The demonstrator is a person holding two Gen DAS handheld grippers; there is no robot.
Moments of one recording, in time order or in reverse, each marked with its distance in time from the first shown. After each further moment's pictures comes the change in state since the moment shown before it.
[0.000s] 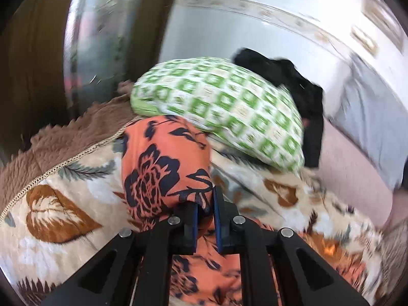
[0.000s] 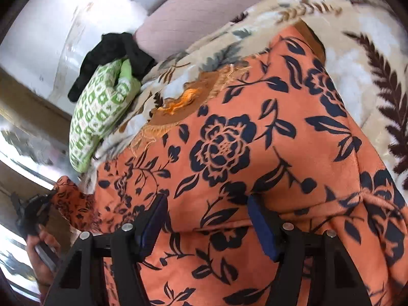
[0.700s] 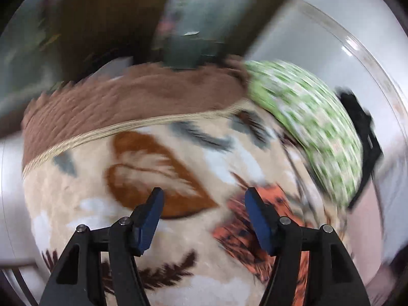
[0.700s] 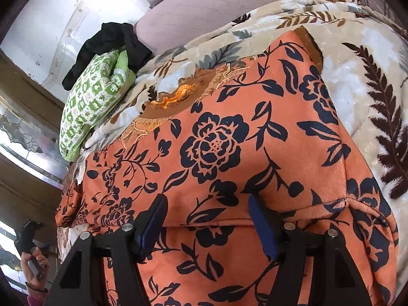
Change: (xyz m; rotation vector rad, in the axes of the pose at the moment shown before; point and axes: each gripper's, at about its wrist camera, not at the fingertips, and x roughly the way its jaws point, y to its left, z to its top) left arm -0.031 0.164 -0.013 -0.368 0.135 0.123; right arm 0.000 0.008 -0.004 -0.076 0.011 -0.089
